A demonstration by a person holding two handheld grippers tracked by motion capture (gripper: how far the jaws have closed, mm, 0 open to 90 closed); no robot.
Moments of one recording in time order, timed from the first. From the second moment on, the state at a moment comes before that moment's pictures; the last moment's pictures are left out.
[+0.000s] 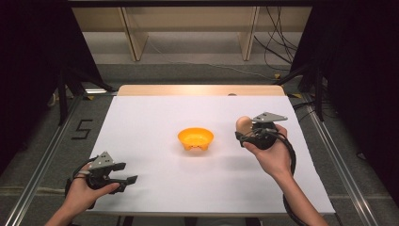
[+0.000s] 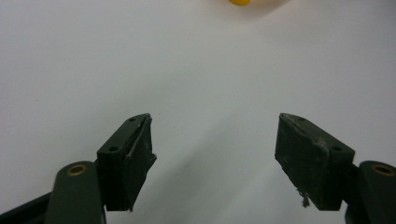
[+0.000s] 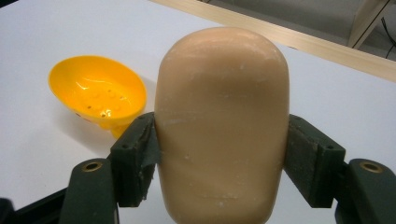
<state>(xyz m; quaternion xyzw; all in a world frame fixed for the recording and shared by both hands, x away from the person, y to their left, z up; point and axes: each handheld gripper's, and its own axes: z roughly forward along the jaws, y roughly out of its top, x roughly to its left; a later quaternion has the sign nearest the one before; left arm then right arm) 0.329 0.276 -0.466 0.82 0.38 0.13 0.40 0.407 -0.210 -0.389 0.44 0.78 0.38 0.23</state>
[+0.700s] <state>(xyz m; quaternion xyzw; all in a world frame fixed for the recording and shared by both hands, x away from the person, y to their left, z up) 0.328 0.275 -0.467 0.82 0.38 0.13 0.40 0.418 -0.206 -0.388 0.42 0.81 0.36 0.22</state>
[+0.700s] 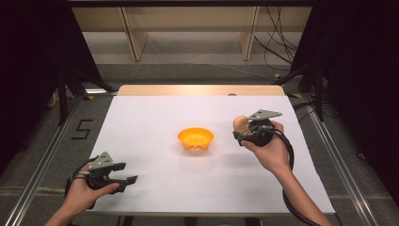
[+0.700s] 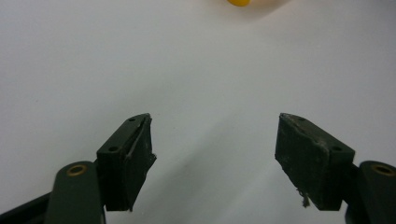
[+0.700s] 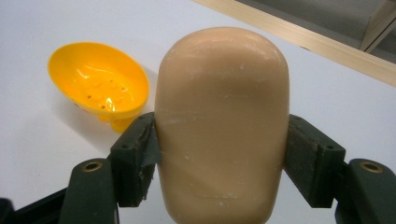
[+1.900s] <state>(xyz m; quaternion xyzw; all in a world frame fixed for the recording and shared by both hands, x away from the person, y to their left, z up) 0.327 0.276 -0.466 0.82 0.38 0.13 0.41 0.448 -0.195 -0.383 0.33 0.89 0.29 0.15</state>
